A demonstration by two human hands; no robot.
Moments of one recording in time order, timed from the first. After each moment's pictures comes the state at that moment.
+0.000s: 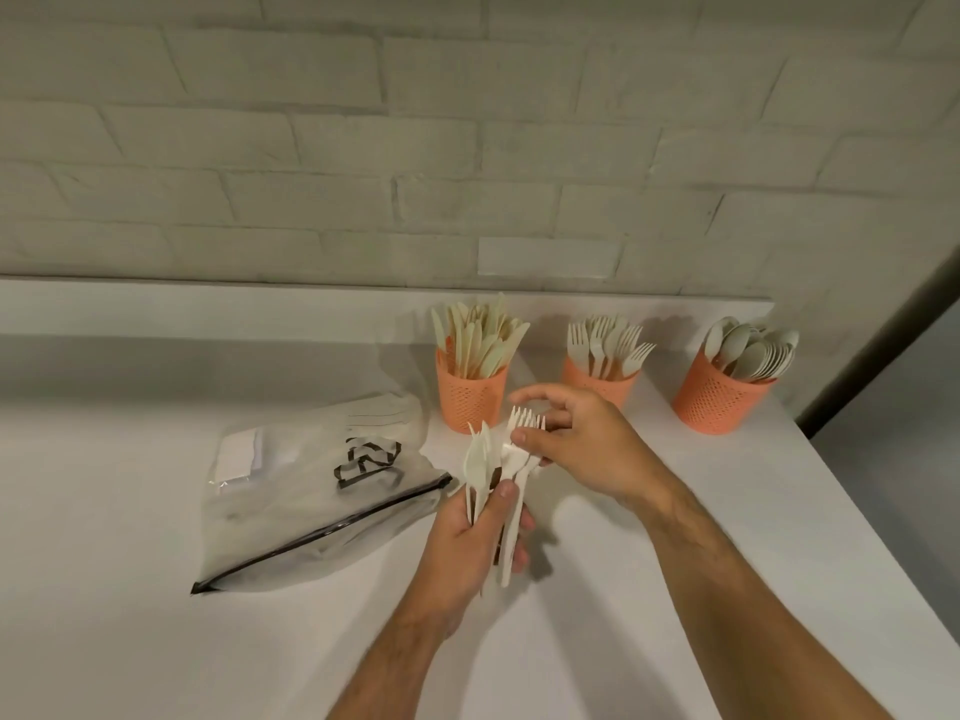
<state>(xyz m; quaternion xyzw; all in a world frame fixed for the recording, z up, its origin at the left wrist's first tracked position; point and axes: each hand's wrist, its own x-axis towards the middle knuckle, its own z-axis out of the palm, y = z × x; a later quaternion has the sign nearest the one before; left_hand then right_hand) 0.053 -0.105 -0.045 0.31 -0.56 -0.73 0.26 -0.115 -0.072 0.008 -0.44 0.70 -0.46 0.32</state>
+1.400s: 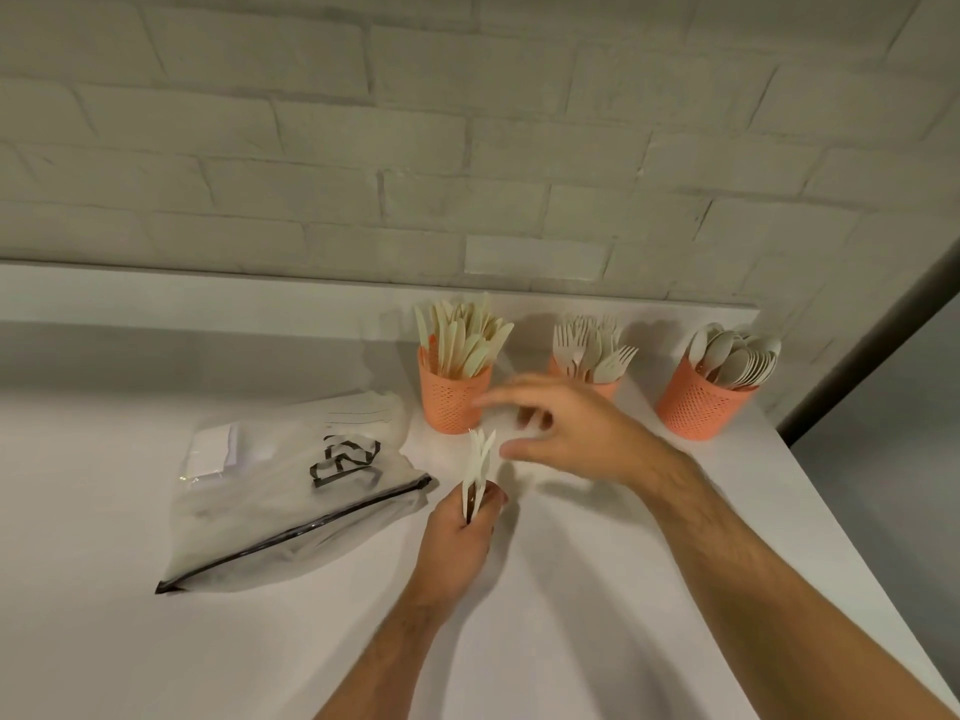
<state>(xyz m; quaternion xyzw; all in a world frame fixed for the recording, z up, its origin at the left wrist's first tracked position) 0.023 -0.114 -0.087 0.40 -0.61 -0.64 0.25 -0.140 -0.077 0.031 -0.68 0.67 -0.23 0.19</state>
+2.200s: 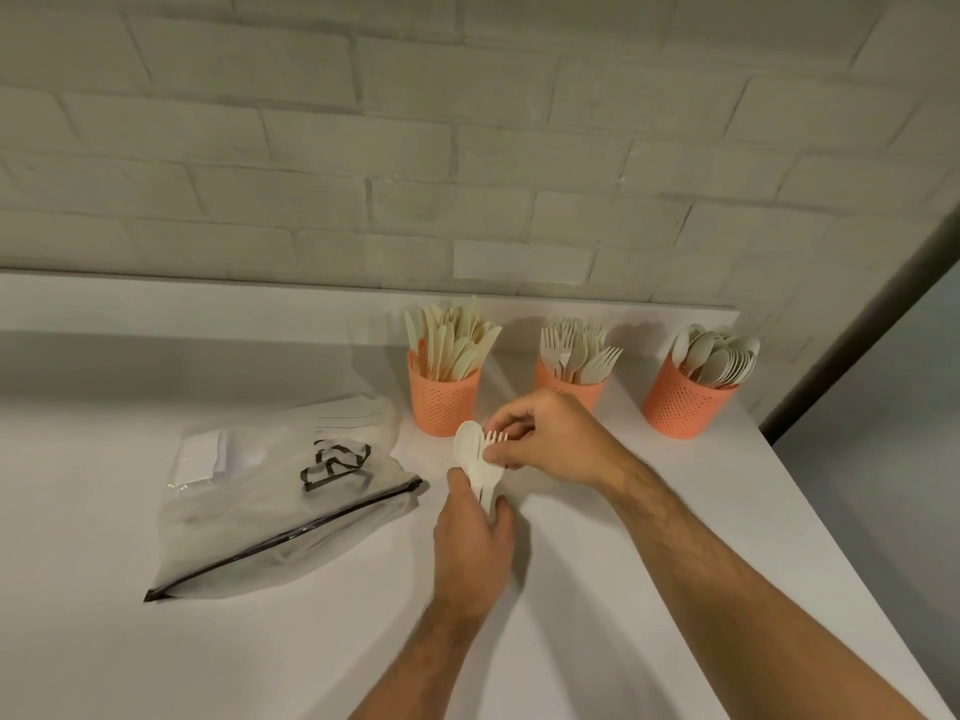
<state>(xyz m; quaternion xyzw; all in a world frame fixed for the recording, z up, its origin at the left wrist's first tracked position) 0.000 -0.096 -0.092 0.43 -0.71 -0.44 0.33 -0.131 -0.080 0.013 -0.51 0.73 -0.34 0.30</state>
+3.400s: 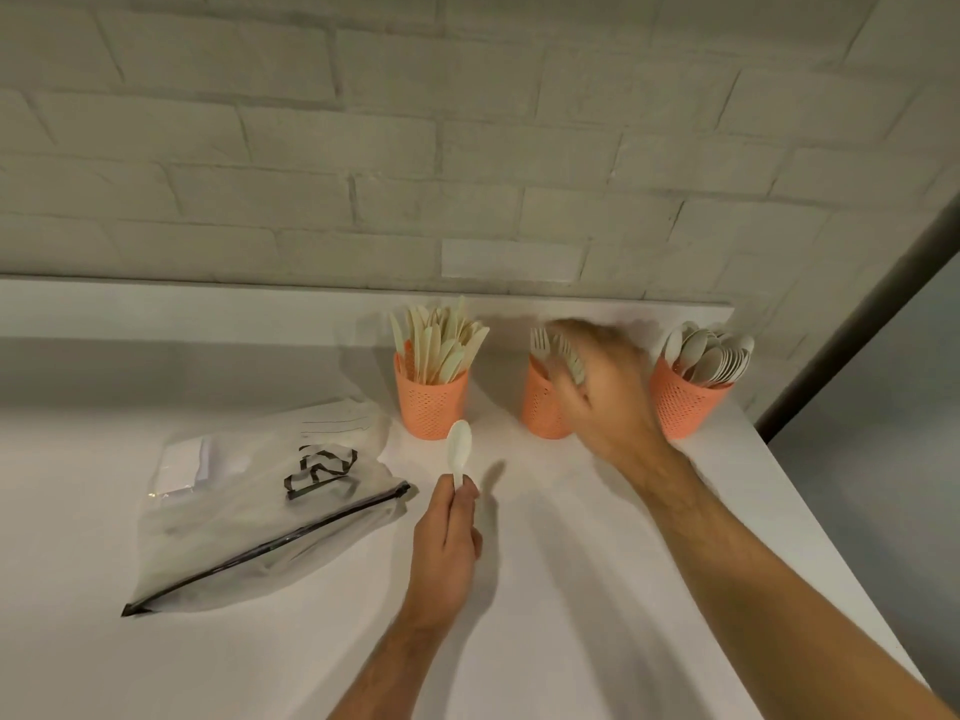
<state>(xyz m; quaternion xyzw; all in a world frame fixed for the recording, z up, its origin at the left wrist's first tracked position) 0.011 -0.104 -0.092 0.35 -0.59 -0.64 0.35 -0.182 -0.075 0.012 -0.53 0.76 -0.36 -0.11</state>
